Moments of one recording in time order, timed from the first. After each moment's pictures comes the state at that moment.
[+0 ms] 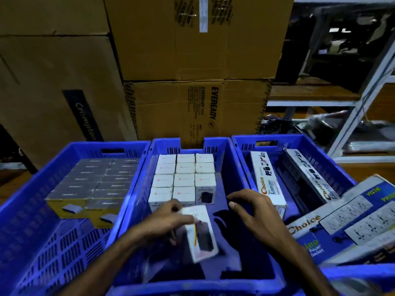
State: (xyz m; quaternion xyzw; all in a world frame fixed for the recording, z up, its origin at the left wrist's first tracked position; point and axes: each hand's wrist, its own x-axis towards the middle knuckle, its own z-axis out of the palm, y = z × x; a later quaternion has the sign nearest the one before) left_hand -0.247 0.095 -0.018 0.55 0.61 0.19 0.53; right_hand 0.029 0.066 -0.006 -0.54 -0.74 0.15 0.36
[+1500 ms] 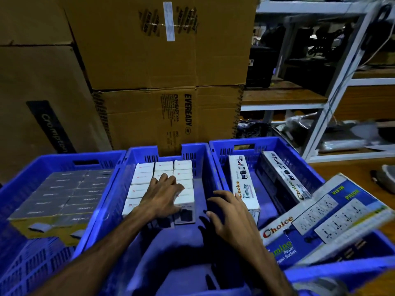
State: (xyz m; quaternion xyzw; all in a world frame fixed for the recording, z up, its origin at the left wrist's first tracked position) left_hand -0.189 0.191 -0.024 0.85 0.52 0.00 -0.03; right_hand 0.034 0.066 -0.015 -0.63 -0.72 0.09 0.28
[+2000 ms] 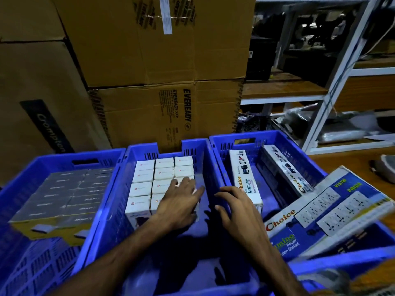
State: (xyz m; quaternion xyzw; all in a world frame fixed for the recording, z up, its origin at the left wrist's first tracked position) left_hand -0.156 0.160 -0.032 0.90 0.42 0.00 -0.14; right_hand 0.036 0.066 -0.015 -0.65 -0.70 0.07 0.30
